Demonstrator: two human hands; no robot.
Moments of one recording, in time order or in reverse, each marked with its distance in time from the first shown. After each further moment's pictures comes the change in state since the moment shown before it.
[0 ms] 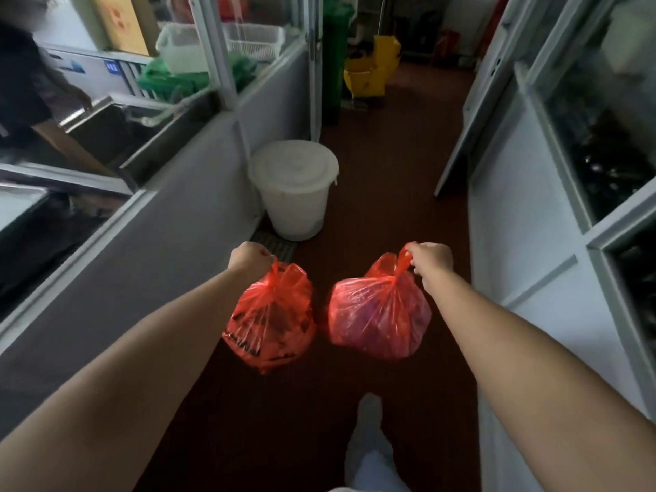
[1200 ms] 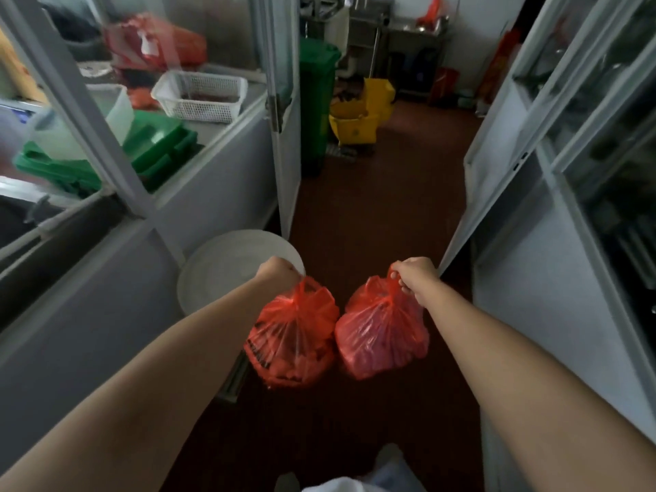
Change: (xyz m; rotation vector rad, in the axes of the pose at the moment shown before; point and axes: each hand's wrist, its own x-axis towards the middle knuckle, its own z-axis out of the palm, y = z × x) left_hand 0.627 0.387 0.044 -0.016 -0.234 0.003; right_hand 0.630 -0.332 0.129 -0.134 -0.180 0.023
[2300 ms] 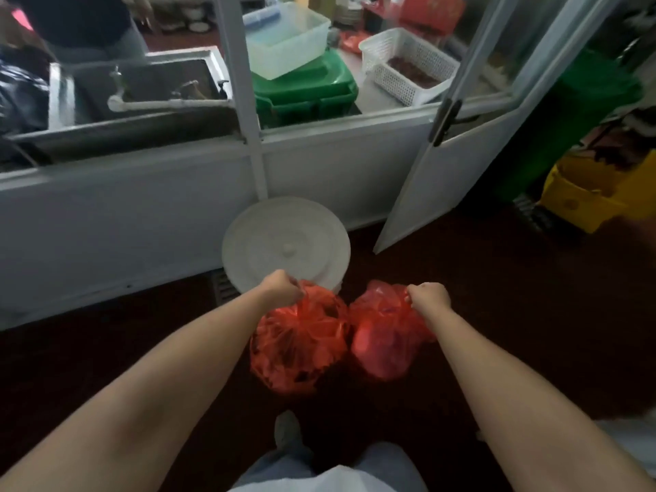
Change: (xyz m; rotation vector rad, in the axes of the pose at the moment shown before) left_hand 0.169 0.097 0.080 -0.527 0.319 -0.643; right_hand 0.366 -0.140 0.060 -0.641 -0.573 -0.334
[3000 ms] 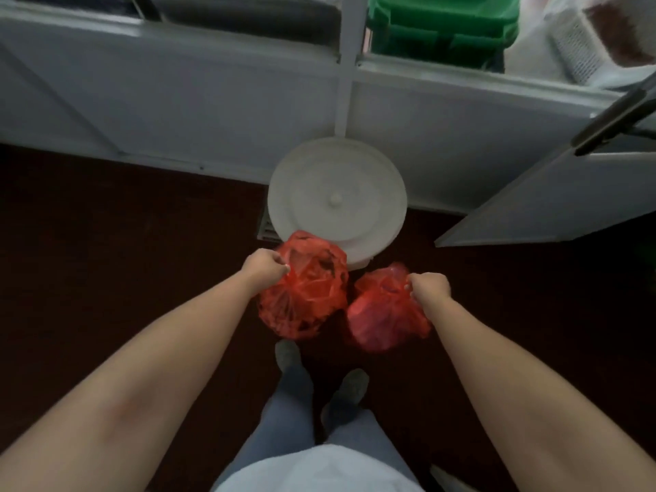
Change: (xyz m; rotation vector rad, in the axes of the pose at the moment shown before) left_hand 0.022 -0.031 0.089 -0.320 0.307 -0.468; right_hand 0.152 -0.026 0.036 -0.299 -0.378 -0.070
